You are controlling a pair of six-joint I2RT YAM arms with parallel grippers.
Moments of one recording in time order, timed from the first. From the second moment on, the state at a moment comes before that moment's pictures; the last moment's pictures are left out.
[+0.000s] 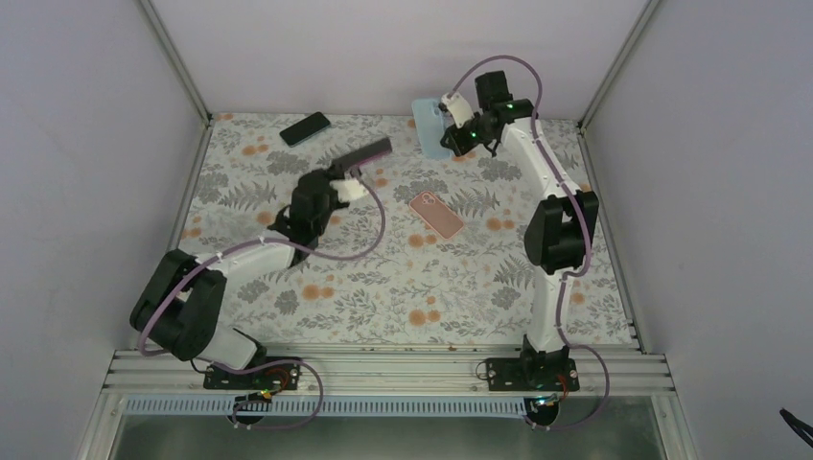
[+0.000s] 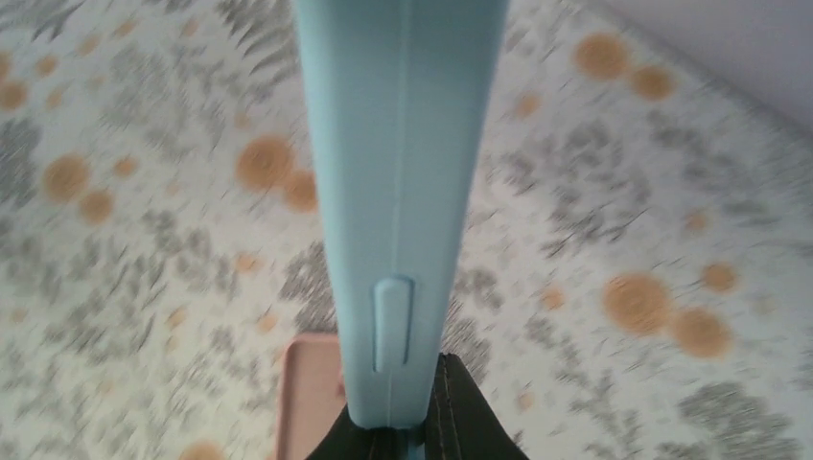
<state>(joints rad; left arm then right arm) -0.51 1.45 0.82 0.45 -0.30 0.97 0.24 2.10 2.07 -0.89 -0.36 -0.36</state>
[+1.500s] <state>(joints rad) -0.62 1.41 1.20 -0.58 0.21 0.83 -0.10 1.51 1.48 -1.05 -0.43 -0.58</state>
